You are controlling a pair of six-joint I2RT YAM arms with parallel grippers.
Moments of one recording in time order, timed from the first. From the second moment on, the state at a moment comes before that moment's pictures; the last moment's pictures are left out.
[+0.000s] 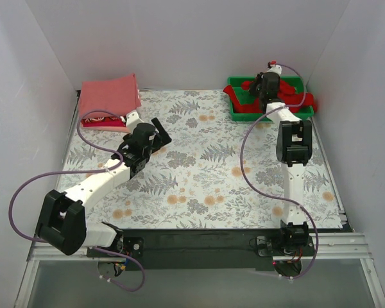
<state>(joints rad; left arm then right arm) -0.49 1.33 0.87 -0.08 -0.42 -0.78 0.08 2.55 2.06 0.22 -0.04 0.49</state>
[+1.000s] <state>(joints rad) -0.49 0.87 0.74 -0.25 -0.31 -0.92 0.63 1.69 2.16 -0.12 -0.15 -0.02</state>
